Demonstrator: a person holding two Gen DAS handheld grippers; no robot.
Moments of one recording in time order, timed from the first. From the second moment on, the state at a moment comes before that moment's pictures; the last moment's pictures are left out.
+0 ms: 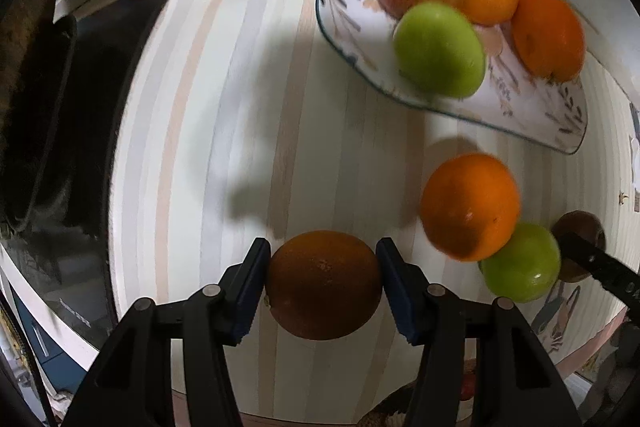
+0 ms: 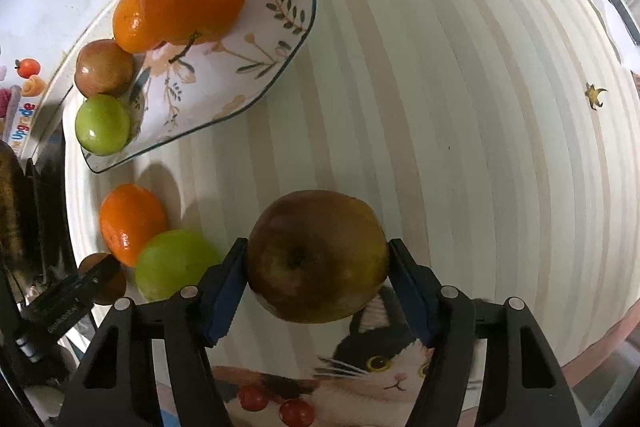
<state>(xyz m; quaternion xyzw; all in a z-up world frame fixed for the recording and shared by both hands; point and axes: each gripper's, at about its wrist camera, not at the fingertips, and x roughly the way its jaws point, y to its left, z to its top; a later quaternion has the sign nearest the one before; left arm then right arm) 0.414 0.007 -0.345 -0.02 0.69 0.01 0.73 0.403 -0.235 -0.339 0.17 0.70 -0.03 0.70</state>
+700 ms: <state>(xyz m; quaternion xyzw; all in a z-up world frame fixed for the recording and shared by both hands) 0.536 0.017 -0.270 -0.07 0.64 -0.02 0.77 0.467 -0.212 -0.275 0.18 0.63 0.01 0.75</state>
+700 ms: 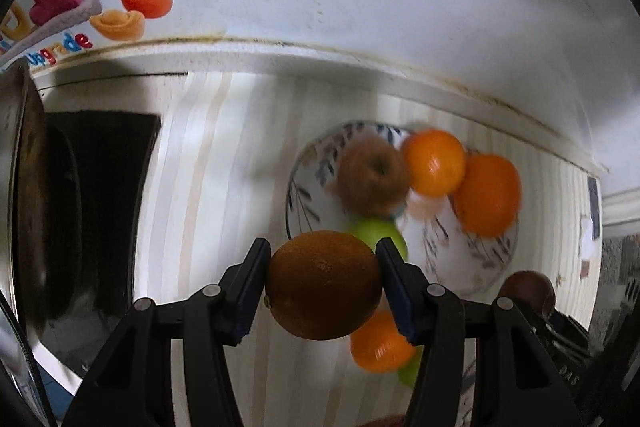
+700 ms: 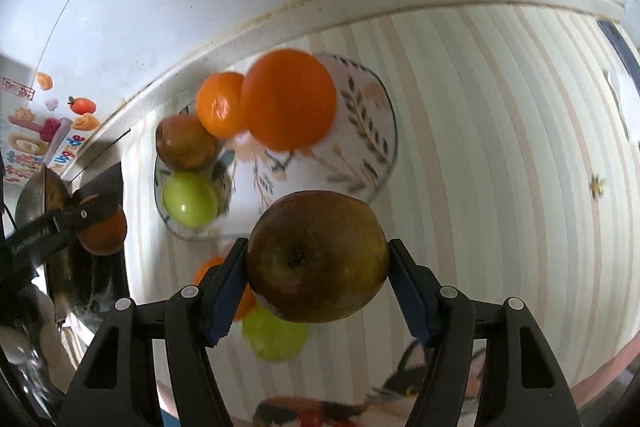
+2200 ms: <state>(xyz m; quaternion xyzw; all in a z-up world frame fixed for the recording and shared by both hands) 0.455 0.030 -0.201 -0.02 0.57 0.01 0.82 0.444 -0.190 -0.205 0.08 0.61 -0.02 0.79</state>
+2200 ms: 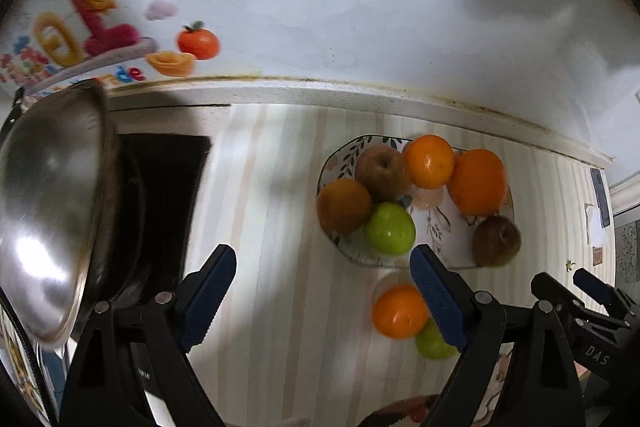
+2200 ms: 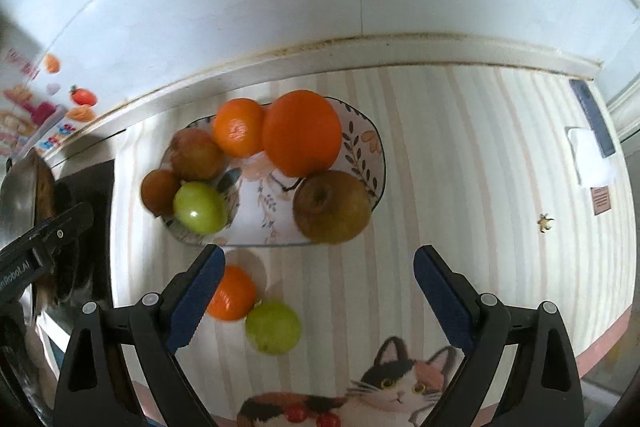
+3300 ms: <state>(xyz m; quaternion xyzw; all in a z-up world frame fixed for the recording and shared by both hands) 0.322 0.000 -0.088 0.01 0.46 -0.04 0.89 0.303 -0.182 -0.060 0.07 0.49 0.00 0.87</state>
